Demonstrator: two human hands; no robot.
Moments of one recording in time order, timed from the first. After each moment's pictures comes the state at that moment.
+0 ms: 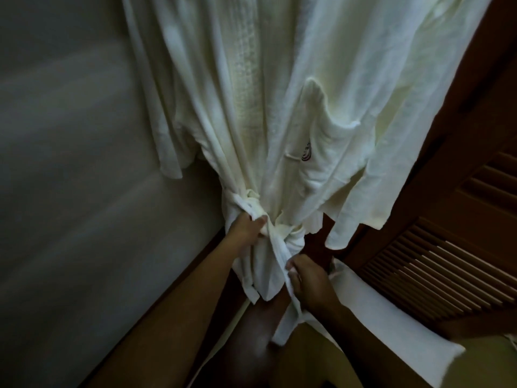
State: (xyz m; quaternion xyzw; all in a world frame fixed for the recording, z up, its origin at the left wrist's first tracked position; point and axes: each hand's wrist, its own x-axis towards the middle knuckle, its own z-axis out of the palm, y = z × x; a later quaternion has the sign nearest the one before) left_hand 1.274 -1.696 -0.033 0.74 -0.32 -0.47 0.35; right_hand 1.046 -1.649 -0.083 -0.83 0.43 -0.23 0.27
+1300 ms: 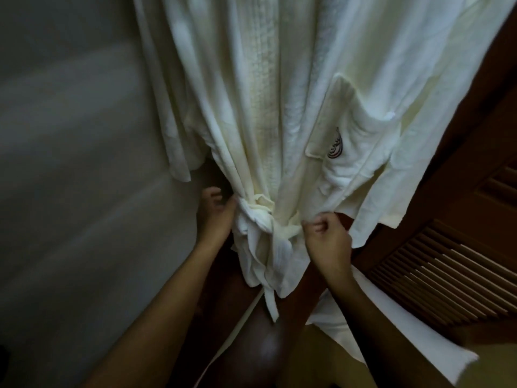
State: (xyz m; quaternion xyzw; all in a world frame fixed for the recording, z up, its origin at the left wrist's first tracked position) left_hand 1.327 -1.653 0.024 0.79 -0.29 -0.24 0.49; right_hand 1.093 -1.677 0.022 -0.62 0.61 -0.36 0.32
